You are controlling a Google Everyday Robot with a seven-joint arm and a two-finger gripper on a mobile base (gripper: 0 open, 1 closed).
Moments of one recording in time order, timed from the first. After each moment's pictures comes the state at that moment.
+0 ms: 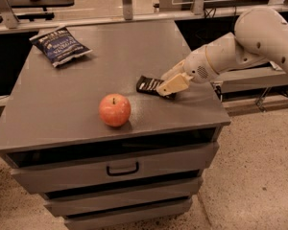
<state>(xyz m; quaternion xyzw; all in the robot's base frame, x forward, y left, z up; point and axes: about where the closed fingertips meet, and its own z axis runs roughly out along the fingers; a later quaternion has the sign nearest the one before) 0.617 -0.076 0.847 -0.51 0.75 0.24 0.34</state>
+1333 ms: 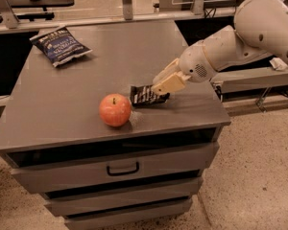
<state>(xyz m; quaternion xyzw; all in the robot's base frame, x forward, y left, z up) 0.579 -0.051 0.873 -0.56 0.72 0.26 0.33</state>
